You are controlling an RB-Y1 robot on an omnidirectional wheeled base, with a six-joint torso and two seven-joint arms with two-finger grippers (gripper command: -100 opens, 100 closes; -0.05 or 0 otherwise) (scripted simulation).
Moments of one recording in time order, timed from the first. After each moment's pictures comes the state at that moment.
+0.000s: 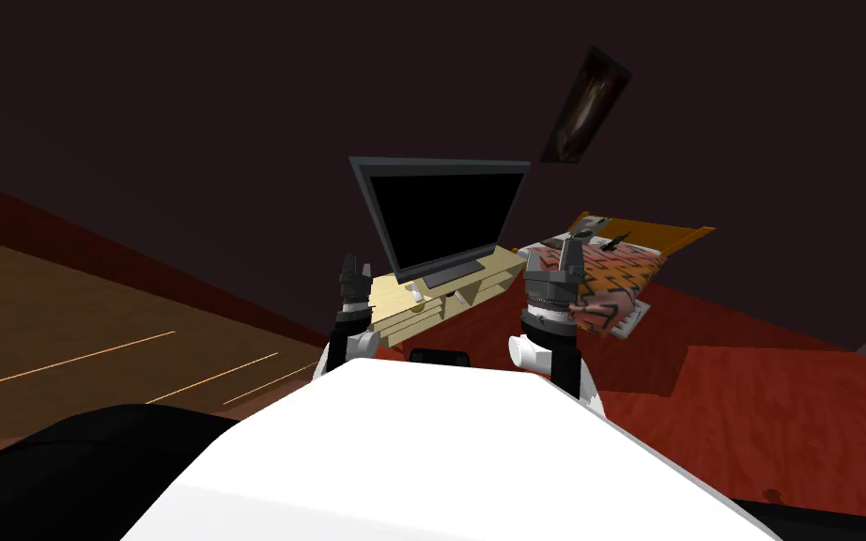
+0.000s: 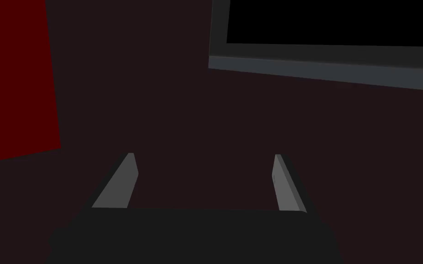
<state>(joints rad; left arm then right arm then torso) 0.49 0.03 0.00 -2.26 0.05 -0.42 -0.12 0.46 -0.01 -0.01 -2.35 0.08 -0.51 -0.03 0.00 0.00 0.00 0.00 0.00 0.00</state>
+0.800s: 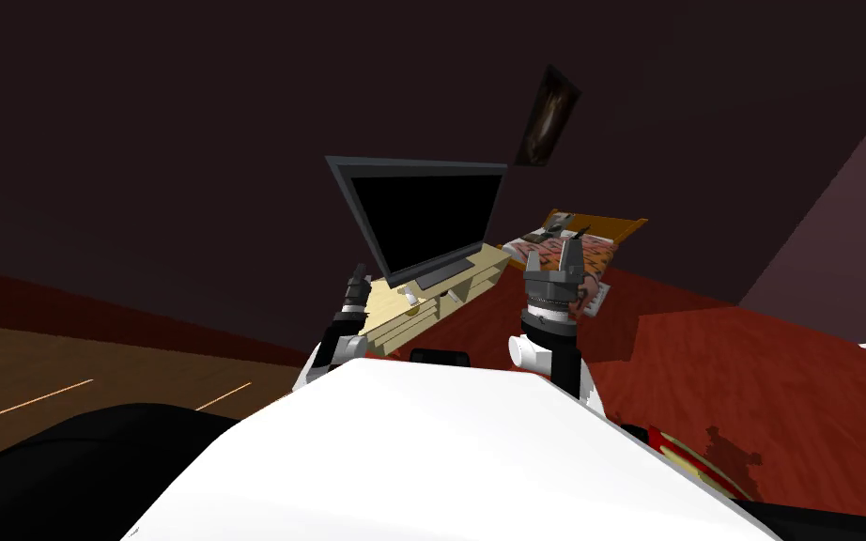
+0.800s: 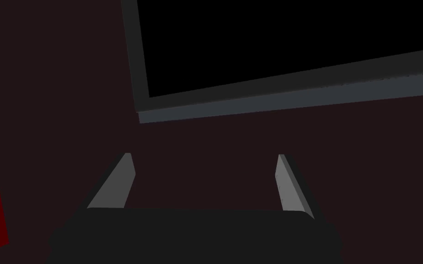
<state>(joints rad) 0.52 0.19 0.05 -2.20 0.19 -0.24 -0.29 0.46 -0.01 -0.01 -2.35 0.08 -0.51 -0.03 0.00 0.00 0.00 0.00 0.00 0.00</state>
